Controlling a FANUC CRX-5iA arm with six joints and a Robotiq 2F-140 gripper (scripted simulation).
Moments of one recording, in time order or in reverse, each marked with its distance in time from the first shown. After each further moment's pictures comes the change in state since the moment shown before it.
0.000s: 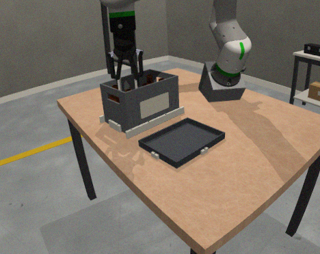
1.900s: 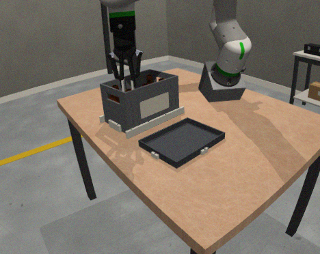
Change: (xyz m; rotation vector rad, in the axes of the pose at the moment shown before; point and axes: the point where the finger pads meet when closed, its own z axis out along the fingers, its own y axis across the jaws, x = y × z) arm 0.000 0.000 0.000 0.000 0.000 0.000
